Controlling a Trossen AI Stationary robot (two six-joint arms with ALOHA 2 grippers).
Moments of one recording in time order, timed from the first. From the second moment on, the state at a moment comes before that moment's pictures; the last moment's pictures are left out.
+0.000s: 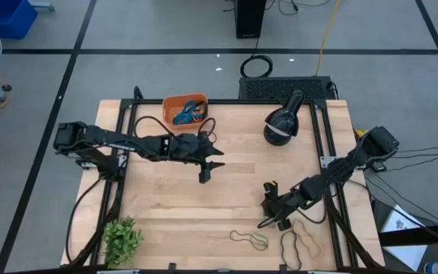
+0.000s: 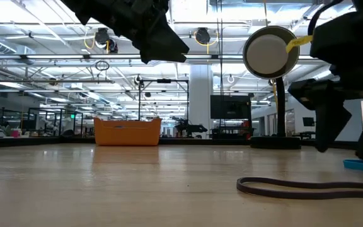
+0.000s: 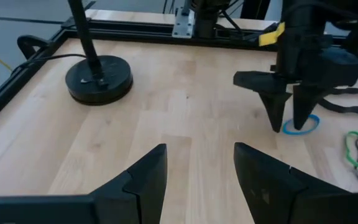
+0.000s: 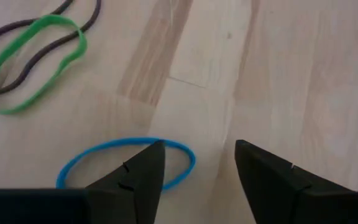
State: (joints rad) left arm 0.01 1.49 0.94 0.08 -0.03 -0.06; right arm 0.55 1.51 0.60 -0.09 0.18 0.20
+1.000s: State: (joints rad) left arm 0.00 1.49 0.94 0.08 -0.03 -0.17; right arm 0.53 1.49 0.60 -0.10 0.27 0.11
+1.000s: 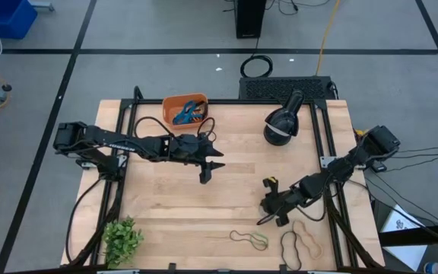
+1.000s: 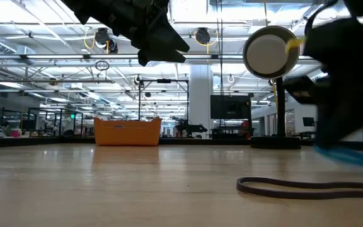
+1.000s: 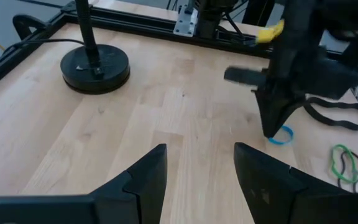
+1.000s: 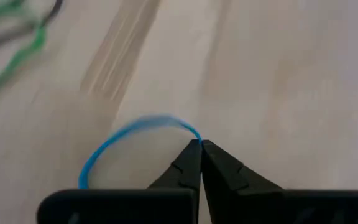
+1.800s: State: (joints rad) left arm -0.10 1.64 0.94 0.44 0.08 -0.04; right arm 0.31 1.25 0.60 0.48 0.34 -0.42
